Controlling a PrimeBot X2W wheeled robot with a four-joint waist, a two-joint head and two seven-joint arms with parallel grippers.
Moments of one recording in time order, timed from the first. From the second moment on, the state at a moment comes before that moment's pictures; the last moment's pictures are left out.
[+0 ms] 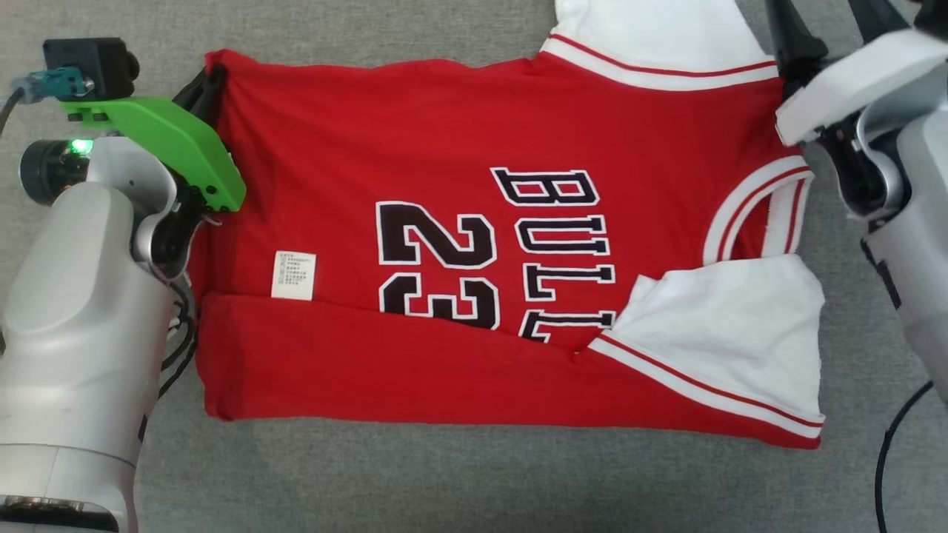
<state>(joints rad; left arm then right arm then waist) -0.93 0.27 -0.35 0.79 -0.63 -0.13 0.14 -0.90 -0.38 0.32 0.55 0.57 0.13 -0.12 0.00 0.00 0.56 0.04</state>
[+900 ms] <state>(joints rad) -1.00 0.24 -0.54 0.85 -0.77 -0.13 -0.03 -1.24 -0.45 0.68 0.85 0.80 0.13 0.04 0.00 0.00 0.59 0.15</state>
